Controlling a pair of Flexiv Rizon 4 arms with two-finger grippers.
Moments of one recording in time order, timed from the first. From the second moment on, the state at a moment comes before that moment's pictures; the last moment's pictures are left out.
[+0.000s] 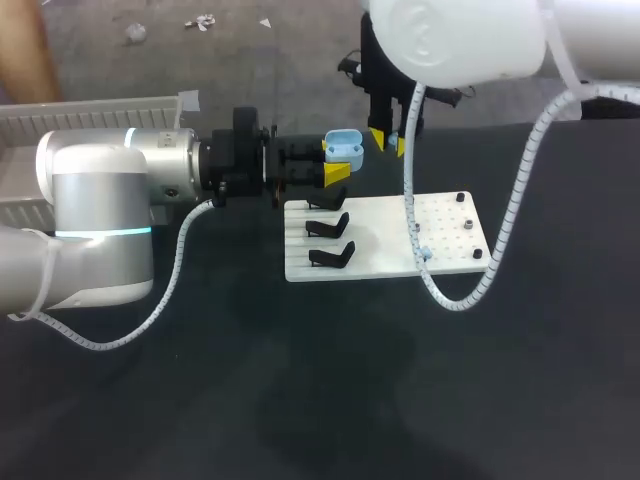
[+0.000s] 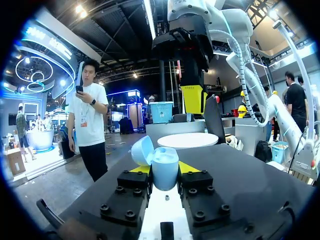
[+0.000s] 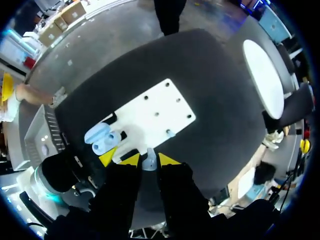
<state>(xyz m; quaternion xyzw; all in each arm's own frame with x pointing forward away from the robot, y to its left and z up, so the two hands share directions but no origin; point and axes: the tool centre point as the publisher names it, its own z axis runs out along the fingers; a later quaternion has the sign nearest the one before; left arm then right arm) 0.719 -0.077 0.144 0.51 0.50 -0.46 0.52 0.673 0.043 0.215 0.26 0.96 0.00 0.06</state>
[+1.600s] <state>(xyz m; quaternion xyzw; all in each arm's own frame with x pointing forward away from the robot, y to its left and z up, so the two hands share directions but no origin) 0.719 -0.077 0.144 0.51 0.50 -0.46 0.52 0.705 0.089 0.194 0.27 0.96 0.01 0.06</state>
